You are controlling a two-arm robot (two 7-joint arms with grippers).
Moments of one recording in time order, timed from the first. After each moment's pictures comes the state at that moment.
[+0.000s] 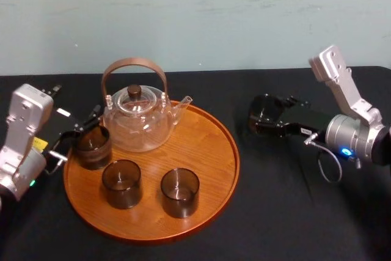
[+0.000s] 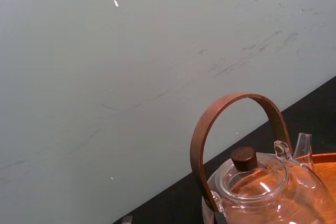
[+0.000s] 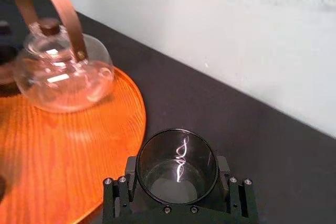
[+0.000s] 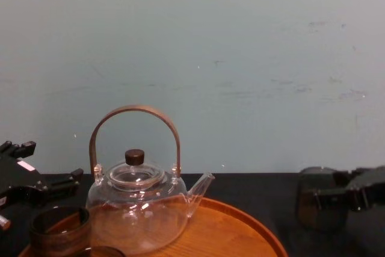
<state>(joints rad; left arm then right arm) -0.20 0.60 0.45 -1.41 -0.25 -0.12 0.03 0.36 0.48 -0.39 -1.37 0.33 0.30 0.47</state>
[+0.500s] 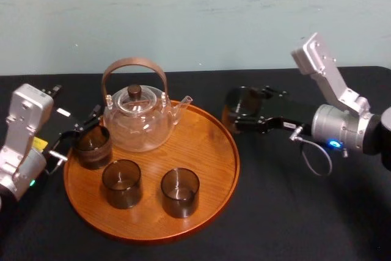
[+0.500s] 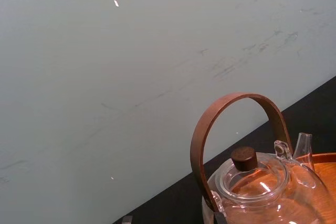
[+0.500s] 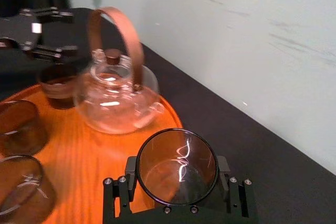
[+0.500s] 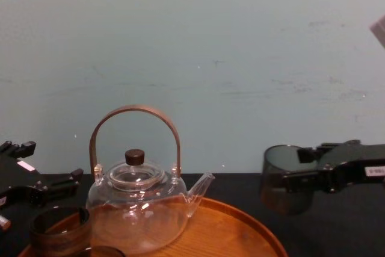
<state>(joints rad) -0.20 0.60 0.45 -1.41 -0.25 -0.12 0.03 0.40 0.51 -0.45 -1.43 0.33 0.27 0.55</state>
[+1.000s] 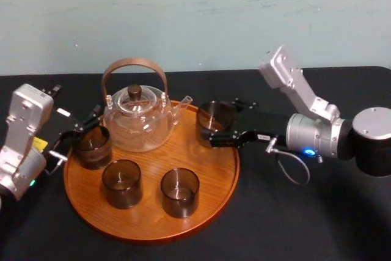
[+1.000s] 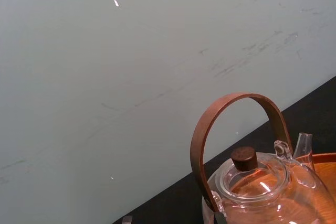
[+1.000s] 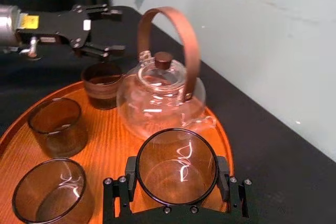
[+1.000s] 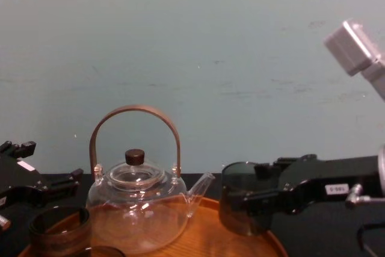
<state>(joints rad) -0.20 0.60 0.45 -1.41 -0.25 -0.12 0.03 0.46 0.47 -0.57 -1.38 0.33 0.22 0.62</state>
